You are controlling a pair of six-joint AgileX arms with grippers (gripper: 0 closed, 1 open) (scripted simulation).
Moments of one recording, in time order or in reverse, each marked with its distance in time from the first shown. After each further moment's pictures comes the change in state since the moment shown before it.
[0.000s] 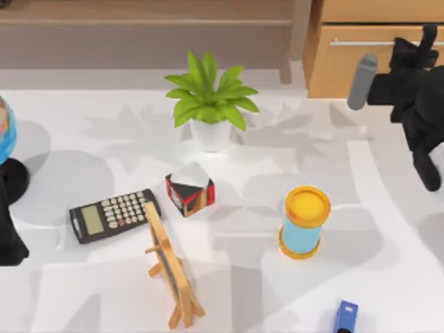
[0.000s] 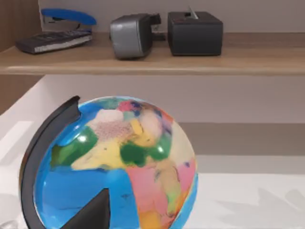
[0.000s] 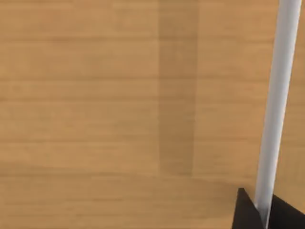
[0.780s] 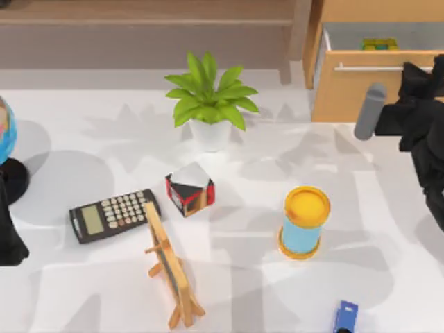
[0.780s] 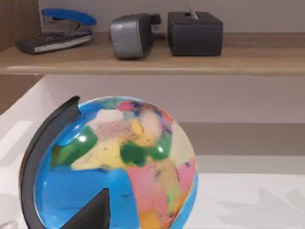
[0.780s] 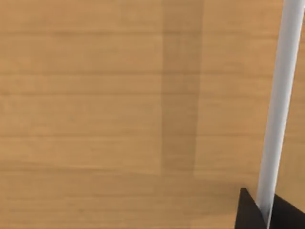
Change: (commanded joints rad) left arm 0.000 0.000 0.000 0.000 0.000 0.000; right arm 0.032 -0.100 -0.249 0.139 0.032 -0.002
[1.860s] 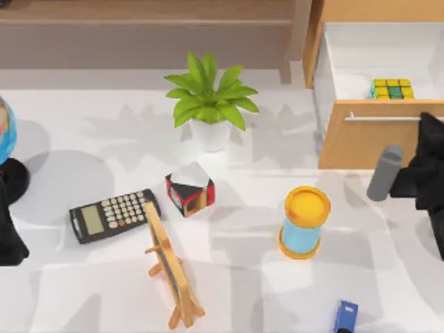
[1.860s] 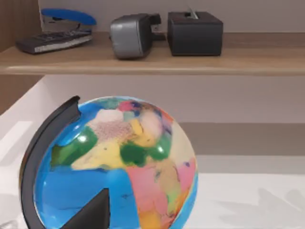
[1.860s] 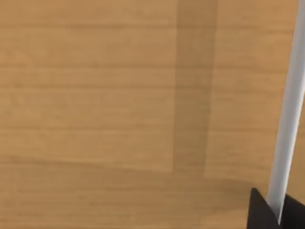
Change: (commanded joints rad) left arm 0.000 0.000 0.000 0.000 0.000 0.000; right arm 0.087 -0.123 -0.397 0.250 0.087 0.001
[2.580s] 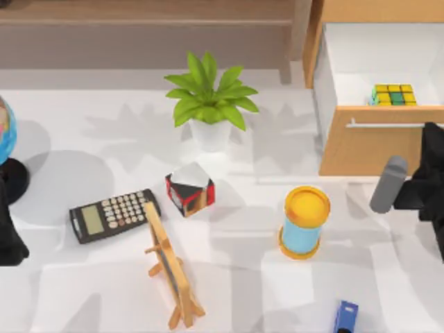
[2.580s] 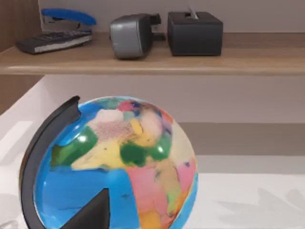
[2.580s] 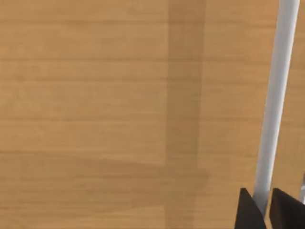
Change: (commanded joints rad) left arm 0.000 0.000 0.000 0.000 0.000 0.000; right arm 0.023 -0.022 -0.070 0.054 0.021 0.003
